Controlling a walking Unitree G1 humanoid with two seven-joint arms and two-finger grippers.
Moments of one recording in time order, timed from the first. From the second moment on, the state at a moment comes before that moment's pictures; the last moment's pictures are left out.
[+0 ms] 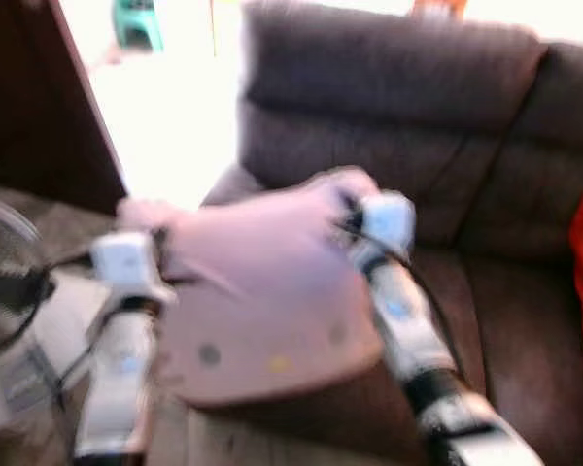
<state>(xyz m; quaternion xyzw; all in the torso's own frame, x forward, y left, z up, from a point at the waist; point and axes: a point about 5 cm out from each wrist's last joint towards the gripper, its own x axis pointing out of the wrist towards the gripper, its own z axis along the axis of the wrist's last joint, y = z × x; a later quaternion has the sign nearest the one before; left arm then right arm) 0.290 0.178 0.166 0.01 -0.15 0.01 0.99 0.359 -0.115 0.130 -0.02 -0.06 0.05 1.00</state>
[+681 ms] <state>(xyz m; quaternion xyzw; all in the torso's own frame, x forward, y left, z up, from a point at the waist) 0.291 0.176 0.177 0.00 -0.17 -0.01 0.99 0.359 -0.114 0.120 -0.02 -0.03 0.04 1.00</state>
